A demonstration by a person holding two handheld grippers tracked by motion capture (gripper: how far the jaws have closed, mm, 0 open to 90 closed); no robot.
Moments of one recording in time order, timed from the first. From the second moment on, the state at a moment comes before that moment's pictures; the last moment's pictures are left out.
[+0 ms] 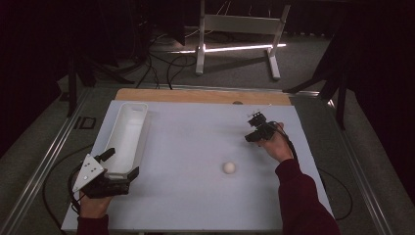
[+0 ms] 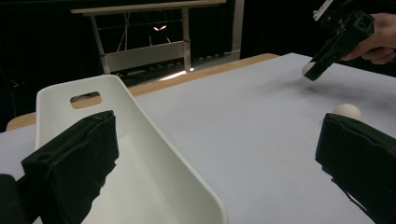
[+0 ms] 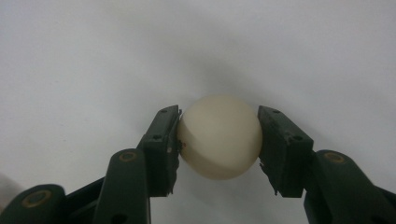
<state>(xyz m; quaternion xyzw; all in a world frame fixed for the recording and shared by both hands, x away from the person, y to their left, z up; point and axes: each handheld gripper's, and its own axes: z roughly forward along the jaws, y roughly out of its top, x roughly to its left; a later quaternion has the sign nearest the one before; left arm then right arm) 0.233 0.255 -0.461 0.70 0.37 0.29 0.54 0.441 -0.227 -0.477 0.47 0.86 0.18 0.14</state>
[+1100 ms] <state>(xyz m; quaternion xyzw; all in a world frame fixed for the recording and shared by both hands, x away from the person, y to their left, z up) 0.233 0.254 -0.461 0.70 0.36 0.29 0.54 0.426 -0.217 -0.451 0.44 0.86 0.21 0.14</state>
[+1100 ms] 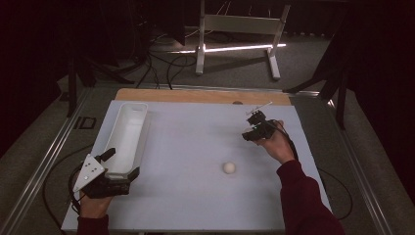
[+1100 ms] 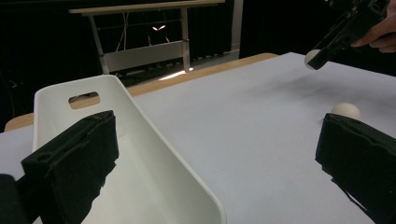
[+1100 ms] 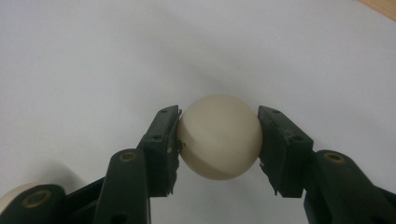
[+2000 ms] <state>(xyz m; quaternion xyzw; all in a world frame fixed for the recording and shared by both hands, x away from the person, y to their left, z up) 0.233 0.254 -0.461 0.71 0.36 0.29 0.53 0.412 -0.194 -0.424 0.41 0.87 0.23 0.16</state>
